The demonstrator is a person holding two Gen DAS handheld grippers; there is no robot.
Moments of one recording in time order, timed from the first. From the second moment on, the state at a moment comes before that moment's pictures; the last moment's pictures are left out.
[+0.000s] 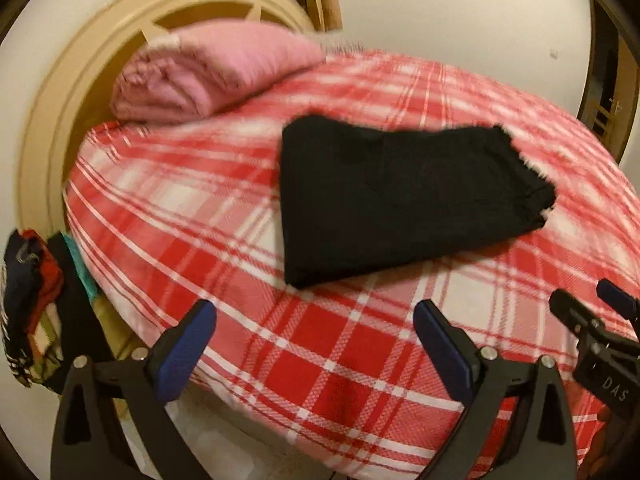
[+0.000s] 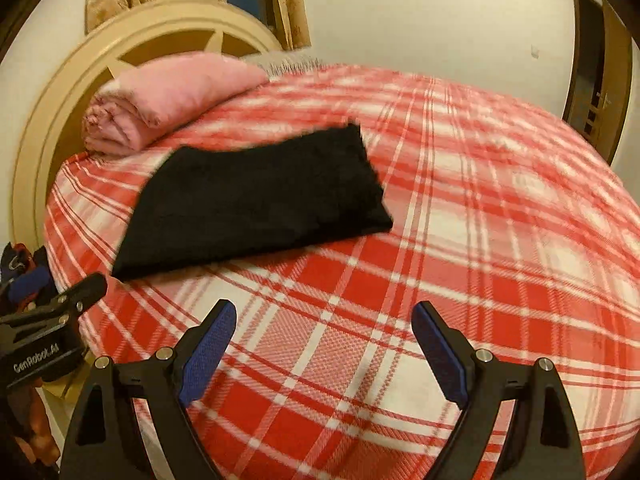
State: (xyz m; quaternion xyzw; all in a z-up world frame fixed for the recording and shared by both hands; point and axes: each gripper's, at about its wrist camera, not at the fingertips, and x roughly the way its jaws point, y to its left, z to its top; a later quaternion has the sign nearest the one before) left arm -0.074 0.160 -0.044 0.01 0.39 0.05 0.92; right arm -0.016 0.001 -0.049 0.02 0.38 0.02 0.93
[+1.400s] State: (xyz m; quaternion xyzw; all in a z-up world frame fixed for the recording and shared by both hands) left arm -0.133 0.138 0.042 0.05 0.24 0.08 0.97; right arm -0.107 -0.018 0.044 0.05 0.18 0.00 0.98
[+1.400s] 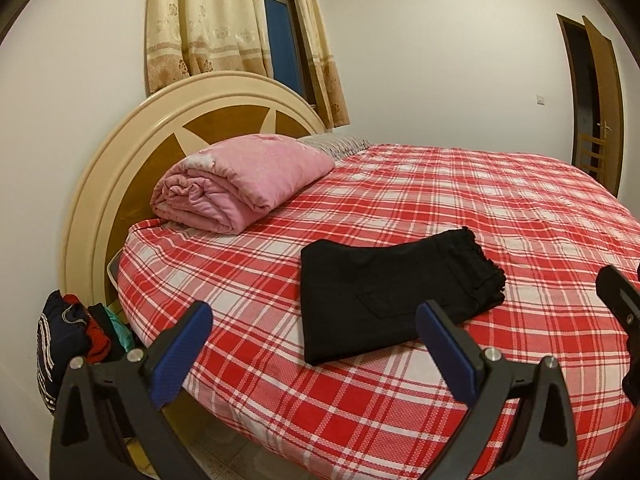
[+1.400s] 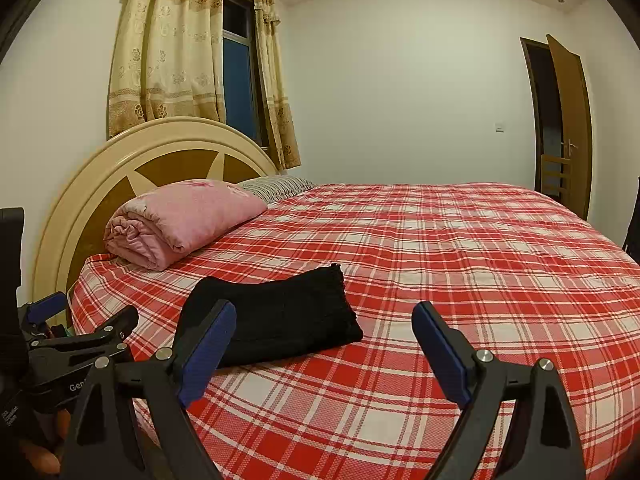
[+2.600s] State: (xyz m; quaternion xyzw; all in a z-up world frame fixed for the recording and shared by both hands) left arm -0.128 0.138 0.037 0.05 0.25 0.07 0.96; right arm -0.107 -0.020 0.041 0.06 0.18 -0.02 0.98
